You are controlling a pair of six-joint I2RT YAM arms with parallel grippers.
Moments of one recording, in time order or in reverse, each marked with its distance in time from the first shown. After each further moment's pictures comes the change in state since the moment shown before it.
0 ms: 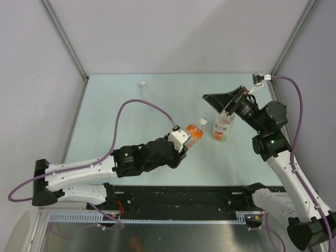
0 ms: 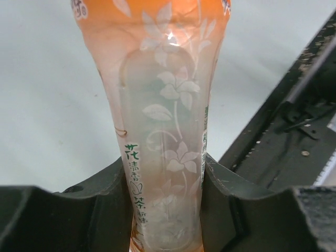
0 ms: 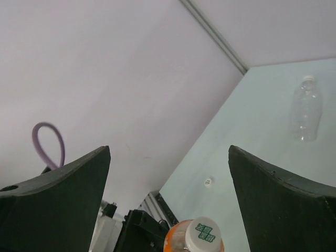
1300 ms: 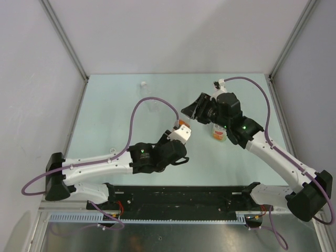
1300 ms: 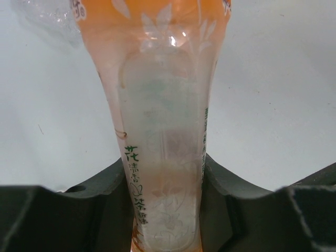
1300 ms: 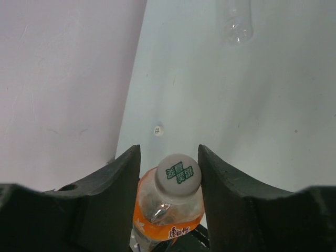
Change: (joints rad) left arm 0.000 0.179 0.099 -0.274 -0.406 -0.087; right arm 0.311 0.306 0.166 -0.461 0.393 -0.055
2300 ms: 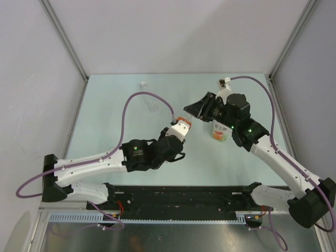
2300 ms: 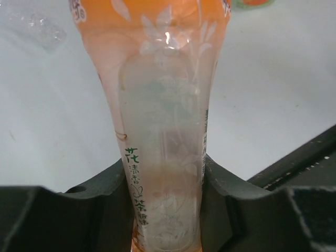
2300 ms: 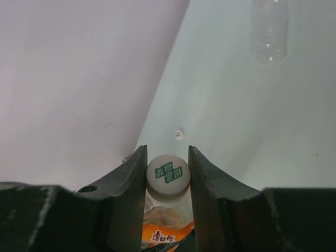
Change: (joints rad) left arm 0.005 -0.033 0.066 -0.039 0.080 -0.045; right arm -0.053 -0.050 -0.042 0.106 -0.107 -0.031
